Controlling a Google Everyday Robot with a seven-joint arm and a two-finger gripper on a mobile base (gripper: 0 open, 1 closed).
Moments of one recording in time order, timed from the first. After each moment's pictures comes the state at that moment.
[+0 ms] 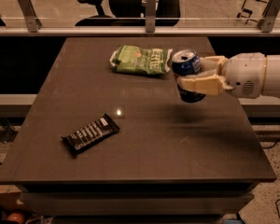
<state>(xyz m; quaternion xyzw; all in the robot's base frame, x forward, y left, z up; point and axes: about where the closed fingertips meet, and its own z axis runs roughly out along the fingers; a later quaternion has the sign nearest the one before) 0.517 -0.130 0.927 -0.43 0.68 0.31 0.51</state>
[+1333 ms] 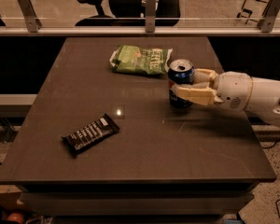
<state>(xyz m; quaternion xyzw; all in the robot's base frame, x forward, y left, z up) 0.530 -0.121 0.891 -0.40 0.61 0.40 0.56</state>
